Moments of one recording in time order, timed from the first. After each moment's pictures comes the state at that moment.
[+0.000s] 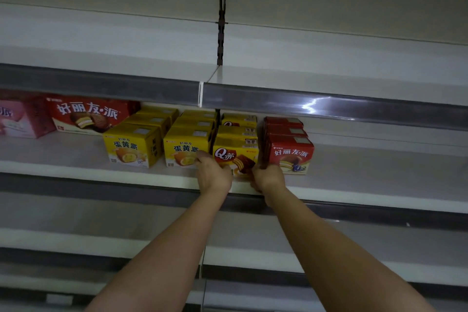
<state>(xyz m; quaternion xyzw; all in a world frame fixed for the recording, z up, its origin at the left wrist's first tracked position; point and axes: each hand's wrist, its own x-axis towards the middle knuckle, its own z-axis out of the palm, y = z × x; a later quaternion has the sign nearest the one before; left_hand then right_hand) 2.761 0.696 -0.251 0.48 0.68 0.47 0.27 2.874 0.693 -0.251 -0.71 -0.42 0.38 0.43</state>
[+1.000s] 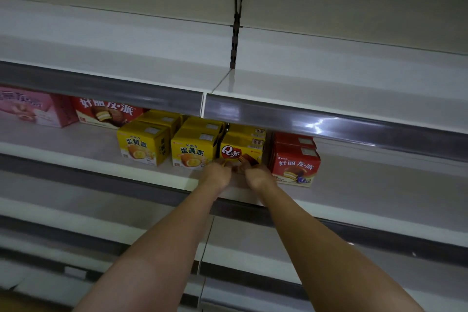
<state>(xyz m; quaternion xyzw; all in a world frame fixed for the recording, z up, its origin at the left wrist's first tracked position) 2.754 0.717 -0.242 0.52 0.67 0.37 0.37 2.867 0.719 -0.234 -0.70 -0.55 0.37 0.27</state>
